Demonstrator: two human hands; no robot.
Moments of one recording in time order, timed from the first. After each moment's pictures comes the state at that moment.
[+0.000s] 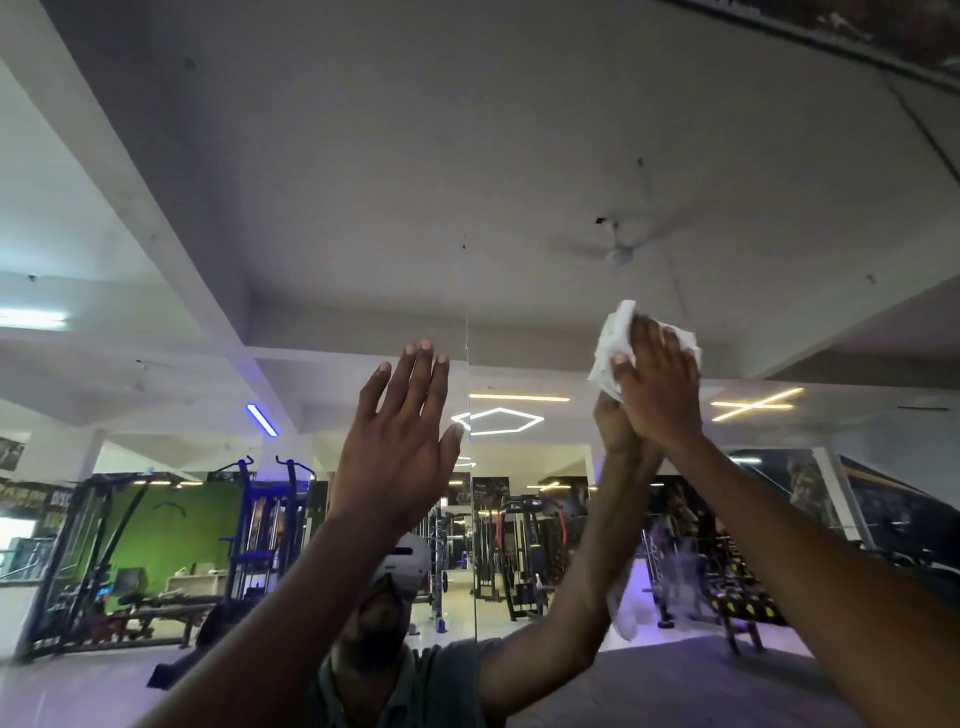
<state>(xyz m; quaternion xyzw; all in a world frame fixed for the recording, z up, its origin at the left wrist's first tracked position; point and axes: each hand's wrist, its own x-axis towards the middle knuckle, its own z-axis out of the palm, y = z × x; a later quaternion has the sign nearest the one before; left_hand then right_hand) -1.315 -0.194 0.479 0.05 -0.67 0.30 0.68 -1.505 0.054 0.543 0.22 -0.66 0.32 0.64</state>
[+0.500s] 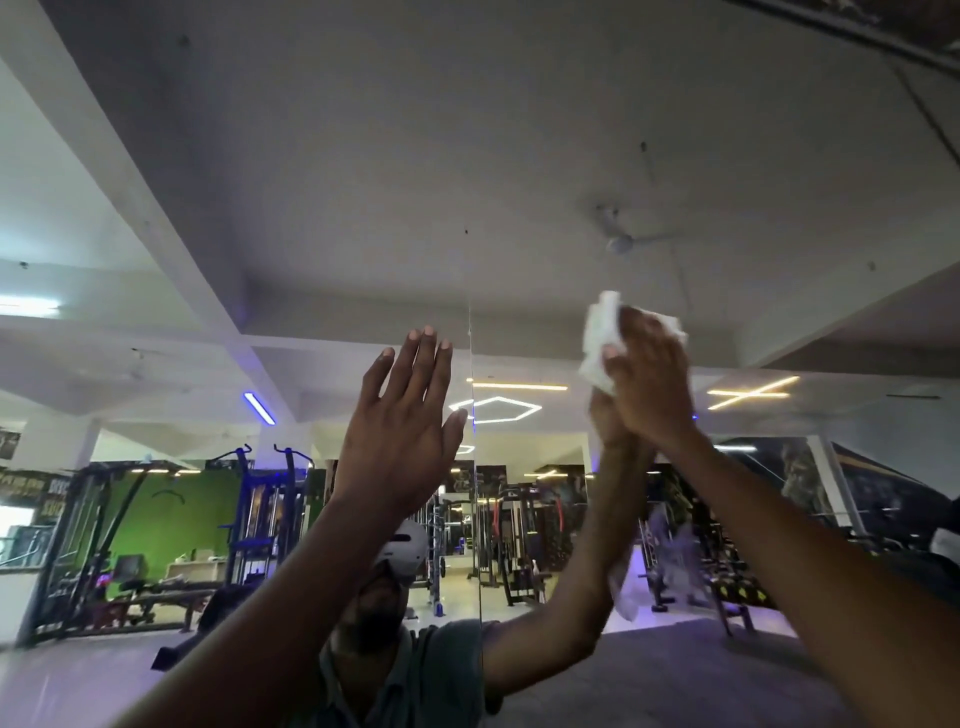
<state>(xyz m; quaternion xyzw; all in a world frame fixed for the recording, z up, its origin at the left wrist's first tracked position) -1.314 -0.197 0.479 0.05 -0.67 0.31 0.67 -1.501 0.044 0.533 0.26 -0.62 0.27 0.69</state>
